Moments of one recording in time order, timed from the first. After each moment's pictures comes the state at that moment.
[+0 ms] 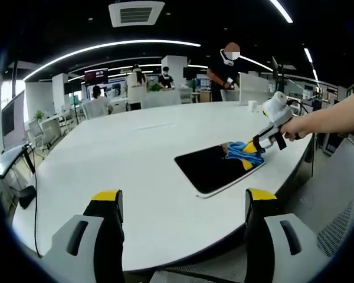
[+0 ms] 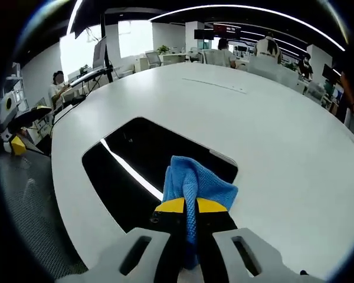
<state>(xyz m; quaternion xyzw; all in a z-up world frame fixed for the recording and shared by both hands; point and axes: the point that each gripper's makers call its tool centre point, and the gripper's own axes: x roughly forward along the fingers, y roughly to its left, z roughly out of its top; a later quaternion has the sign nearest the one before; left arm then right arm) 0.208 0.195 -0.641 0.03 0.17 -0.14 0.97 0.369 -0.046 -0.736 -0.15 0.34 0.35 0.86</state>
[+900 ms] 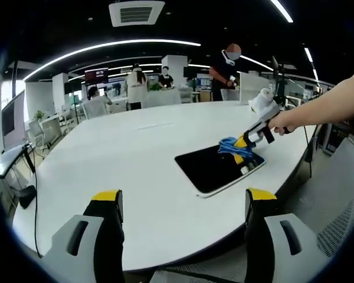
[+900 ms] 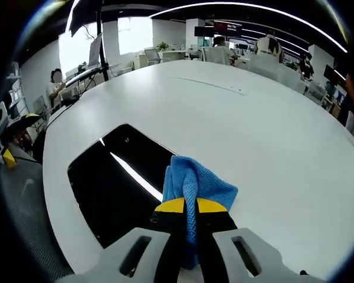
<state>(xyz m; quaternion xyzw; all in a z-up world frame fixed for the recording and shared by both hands) 0.207 0.196 -0.642 0.03 0.17 -0.14 0.97 0.408 -0.040 -0.738 -0.16 0.35 0.34 0.86</state>
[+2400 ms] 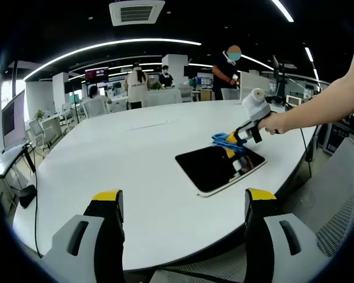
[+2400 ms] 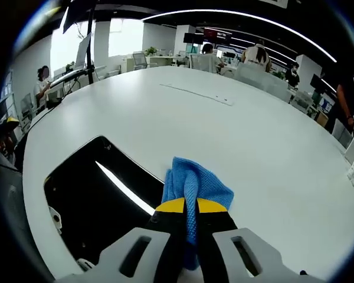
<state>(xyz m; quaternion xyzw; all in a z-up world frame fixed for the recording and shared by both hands) 0.208 0.197 -0.643 0.03 0.18 -0.14 0.97 0.442 -0.033 -0.733 -0.17 0.32 0.29 0.89</state>
